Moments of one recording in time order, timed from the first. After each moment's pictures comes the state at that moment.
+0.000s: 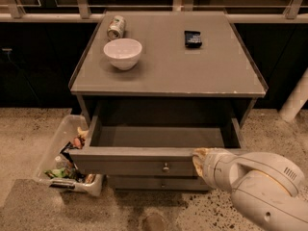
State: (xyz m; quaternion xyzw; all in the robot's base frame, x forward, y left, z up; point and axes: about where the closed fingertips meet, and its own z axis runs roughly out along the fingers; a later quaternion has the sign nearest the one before) arm 0.458 -0.152 0.674 -0.59 0.71 -0.13 0.35
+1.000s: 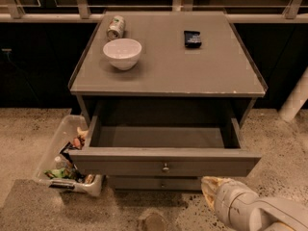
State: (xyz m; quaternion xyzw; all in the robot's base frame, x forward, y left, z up) arm 0.385 -0.164 0.670 -0.57 0.72 -0.14 0.37
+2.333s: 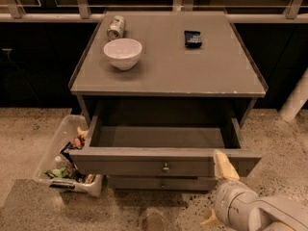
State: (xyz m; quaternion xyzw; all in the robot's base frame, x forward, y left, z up) arm 0.385 -0.164 0.670 -0.57 0.72 -0.14 0.37
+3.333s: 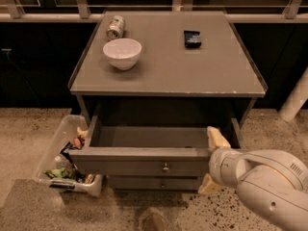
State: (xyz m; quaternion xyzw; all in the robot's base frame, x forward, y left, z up) arm 0.469 -0.175 0.665 -0.61 0.71 -0.14 0.34
